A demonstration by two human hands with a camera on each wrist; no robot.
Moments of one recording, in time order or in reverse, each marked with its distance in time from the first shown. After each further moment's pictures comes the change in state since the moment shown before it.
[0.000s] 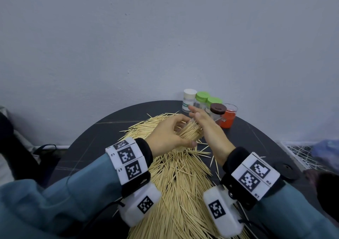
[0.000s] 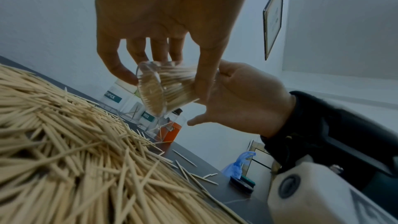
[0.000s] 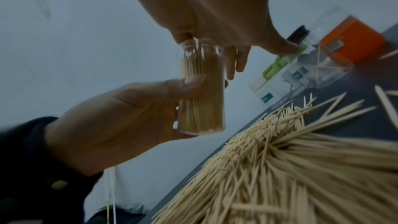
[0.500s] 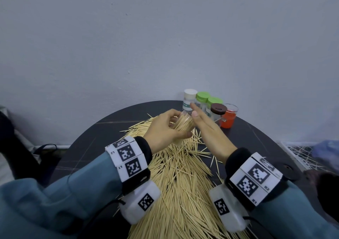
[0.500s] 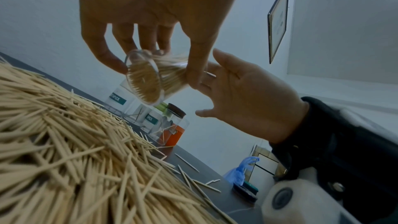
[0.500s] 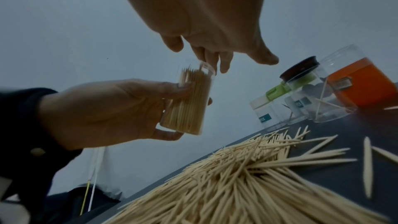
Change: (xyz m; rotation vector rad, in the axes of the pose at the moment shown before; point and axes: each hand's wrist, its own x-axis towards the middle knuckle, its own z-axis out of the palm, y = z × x) left_hand 0.003 -0.003 -0.006 0.004 0.144 -0.031; right_hand -0.006 -0.004 -0.004 -0.256 -0.084 -0.063
